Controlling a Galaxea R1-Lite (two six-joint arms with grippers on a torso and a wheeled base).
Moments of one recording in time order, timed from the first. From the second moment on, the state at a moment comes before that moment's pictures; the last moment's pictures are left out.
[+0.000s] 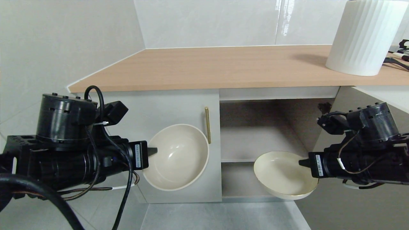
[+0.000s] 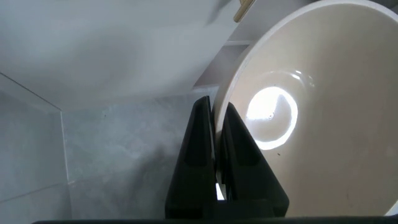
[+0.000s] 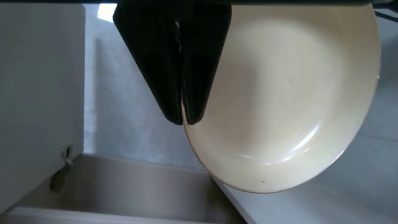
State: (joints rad) left arm -0.43 1.47 -0.80 -0.12 0.01 -0.36; right arm 0.44 1.56 -0.81 -0.06 -0.01 0.28
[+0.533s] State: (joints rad) left arm -0.43 1.49 -0.80 -0.12 0.01 -0.36; right arm 0.44 1.97 -0.89 -0.38 -0.09 0.33
